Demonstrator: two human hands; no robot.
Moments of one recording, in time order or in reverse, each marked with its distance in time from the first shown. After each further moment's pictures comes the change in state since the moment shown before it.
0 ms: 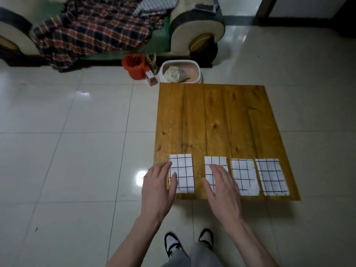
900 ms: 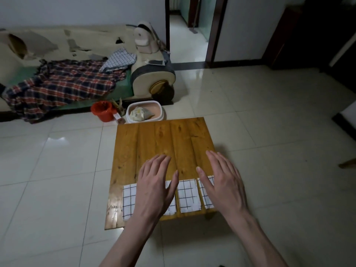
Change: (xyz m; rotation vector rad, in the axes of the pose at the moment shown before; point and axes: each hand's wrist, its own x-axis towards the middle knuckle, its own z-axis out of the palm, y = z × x) left_hand -0.008 0.294 -0.012 0.146 0.137 0.409; right_hand -0.024 0.108 -0.285 -0.092 0.287 -0.082
